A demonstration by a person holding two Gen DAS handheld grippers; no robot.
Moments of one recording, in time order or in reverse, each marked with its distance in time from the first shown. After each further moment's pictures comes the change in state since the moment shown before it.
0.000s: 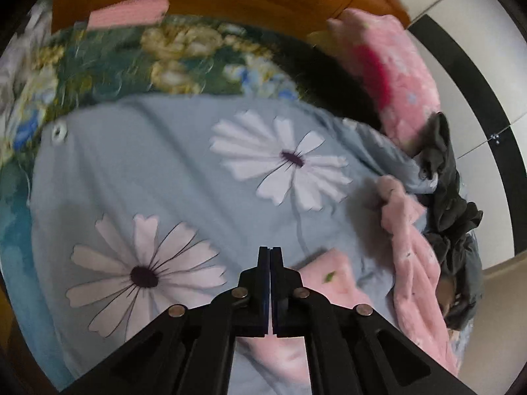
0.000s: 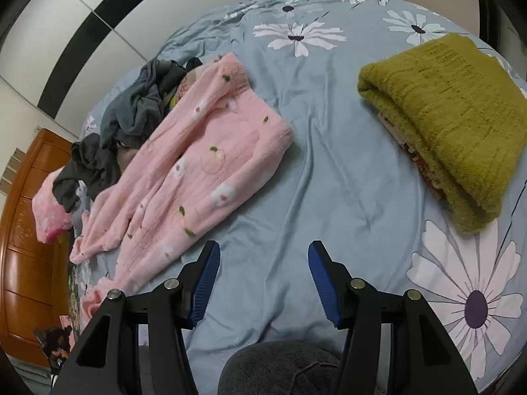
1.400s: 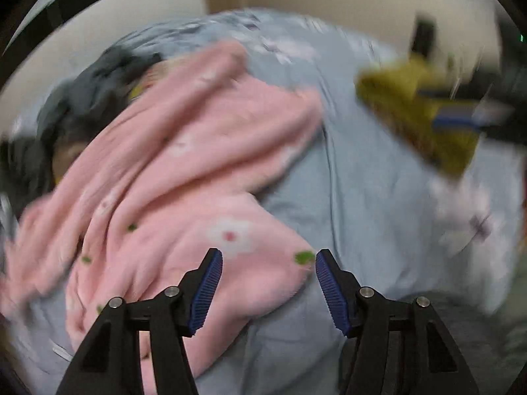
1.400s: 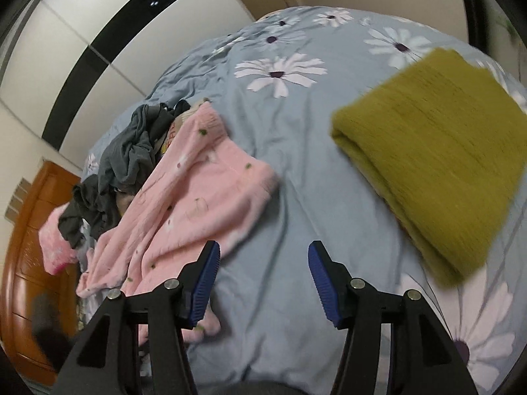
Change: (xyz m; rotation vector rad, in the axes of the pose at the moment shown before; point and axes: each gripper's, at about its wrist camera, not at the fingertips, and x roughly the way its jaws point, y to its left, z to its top) left arm -0.024 -0.380 -0.540 1.755 0.298 -0.297; right arm -0.027 -0.061 0.032 0.086 -0.144 0.051
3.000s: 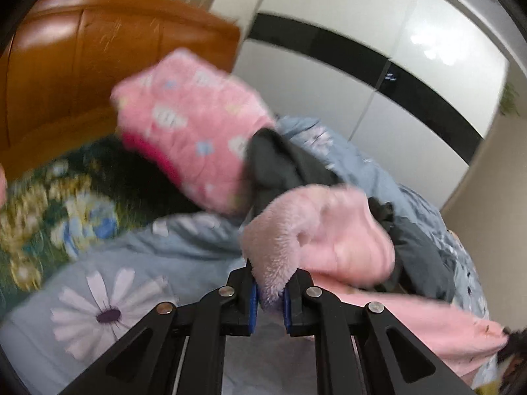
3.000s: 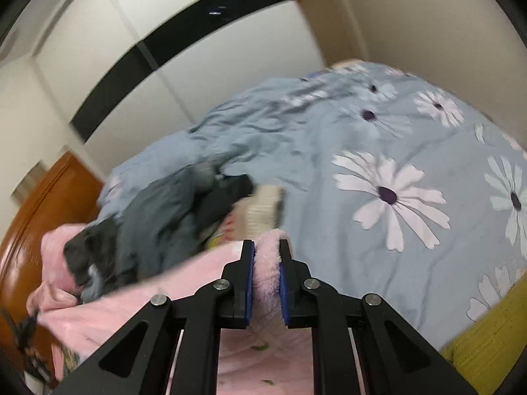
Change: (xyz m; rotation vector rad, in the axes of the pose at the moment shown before) left arm -0.155 0.566 -0.229 -1.192 -0.508 0.296; right arm 0.125 0.149 0.191 -0.203 -0.118 0.062
